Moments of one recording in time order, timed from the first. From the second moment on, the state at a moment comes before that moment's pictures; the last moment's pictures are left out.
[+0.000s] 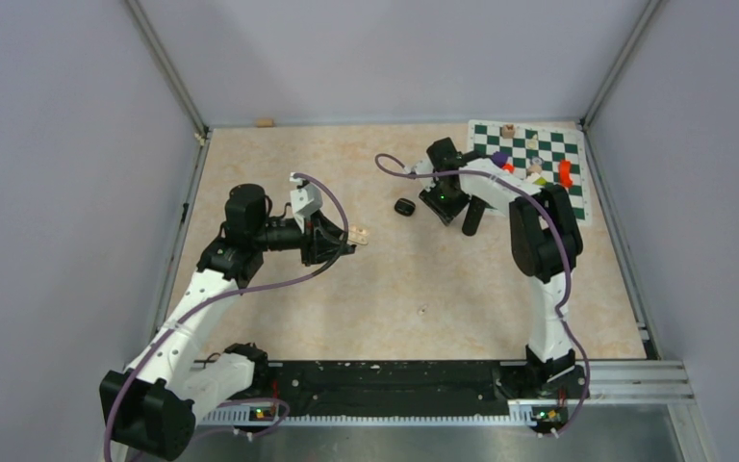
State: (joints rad) left arm -0.28 0.99 0.82 -0.18 1.08 0.13; right arm 0.43 2.10 1.62 -0.79 0.03 -0.40
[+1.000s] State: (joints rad) left arm -0.28 0.99 0.81 -0.17 1.04 0.12; right arm 0.47 1.94 1.56 -0.71 -0.02 -0.41
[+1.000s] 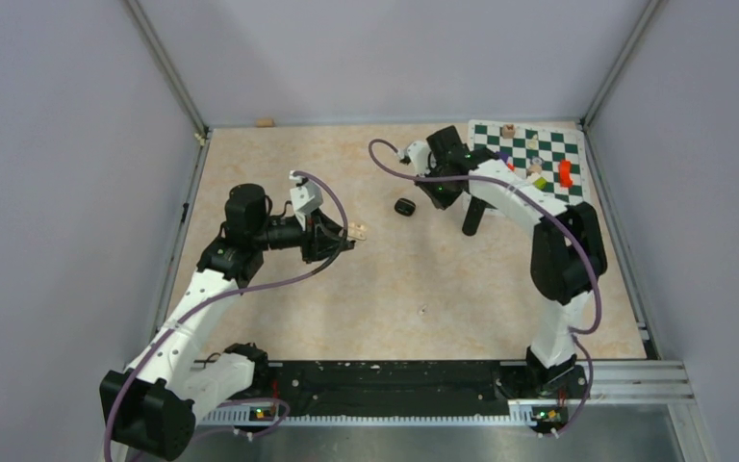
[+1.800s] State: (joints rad) left arm -0.26 0.98 0.81 -0.13 0.98 0.08; right arm 0.78 1.87 1.26 -0.61 0.03 -0.50
